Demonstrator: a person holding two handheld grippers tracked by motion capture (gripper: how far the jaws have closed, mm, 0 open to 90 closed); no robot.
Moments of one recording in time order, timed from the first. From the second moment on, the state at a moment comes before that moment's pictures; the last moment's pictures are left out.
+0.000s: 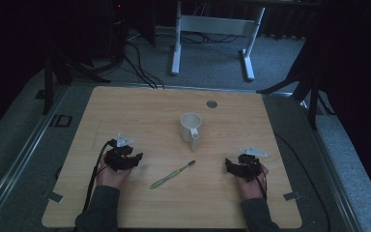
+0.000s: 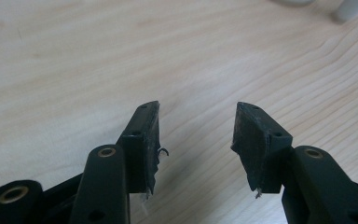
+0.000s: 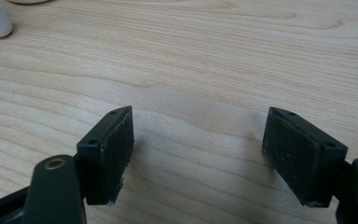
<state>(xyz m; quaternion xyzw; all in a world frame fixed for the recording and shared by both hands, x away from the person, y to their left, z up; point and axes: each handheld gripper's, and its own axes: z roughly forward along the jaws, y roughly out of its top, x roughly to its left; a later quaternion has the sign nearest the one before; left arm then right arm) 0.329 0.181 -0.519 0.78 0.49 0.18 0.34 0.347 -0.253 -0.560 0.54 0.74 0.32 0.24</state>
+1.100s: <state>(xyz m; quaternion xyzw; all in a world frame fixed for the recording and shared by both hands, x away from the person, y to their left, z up) 0.327 0.147 -0.458 0.80 0.45 0.18 0.36 0.347 -0.253 -0.560 0.54 0.74 0.32 0.24</state>
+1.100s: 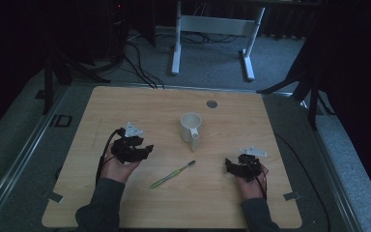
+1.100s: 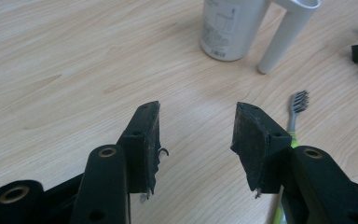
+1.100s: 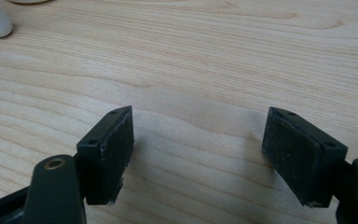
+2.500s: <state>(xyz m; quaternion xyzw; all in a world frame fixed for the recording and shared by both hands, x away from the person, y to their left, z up) 0.341 0.098 -0.438 0.85 0.40 0.16 0.31 0.347 -0.253 -0.560 0.54 0.74 0.32 0.24</state>
